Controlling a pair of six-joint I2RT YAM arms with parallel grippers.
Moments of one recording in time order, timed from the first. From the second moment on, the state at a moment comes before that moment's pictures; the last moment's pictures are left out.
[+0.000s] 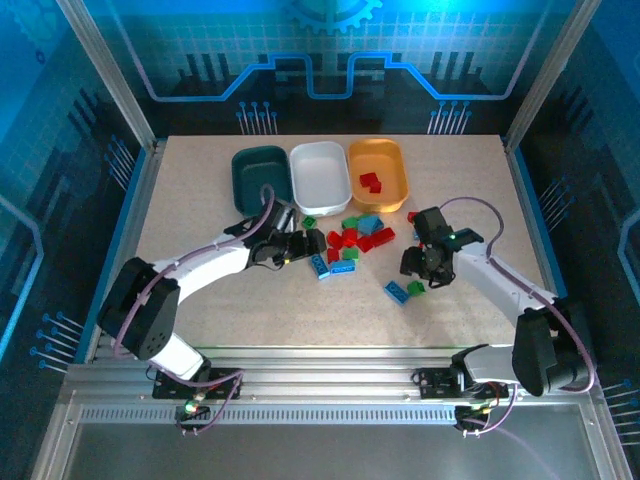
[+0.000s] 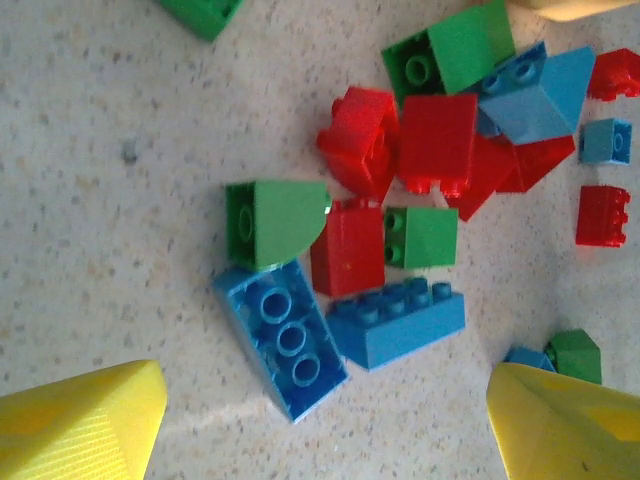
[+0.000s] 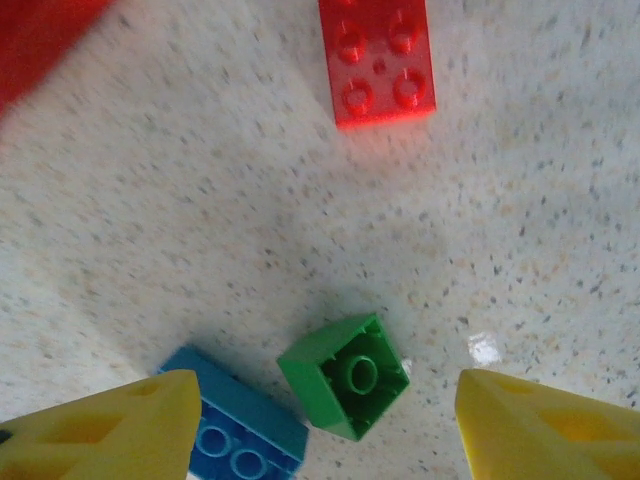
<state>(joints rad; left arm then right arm) -0.52 1.58 0.97 -0.32 0.21 -0.76 0.32 1.32 0.83 -0.81 0.09 0.60</state>
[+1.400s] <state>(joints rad) -0.53 1.94 1.33 -0.57 0.04 -0.50 0.27 1.32 0.77 -0.71 0.01 0.59</state>
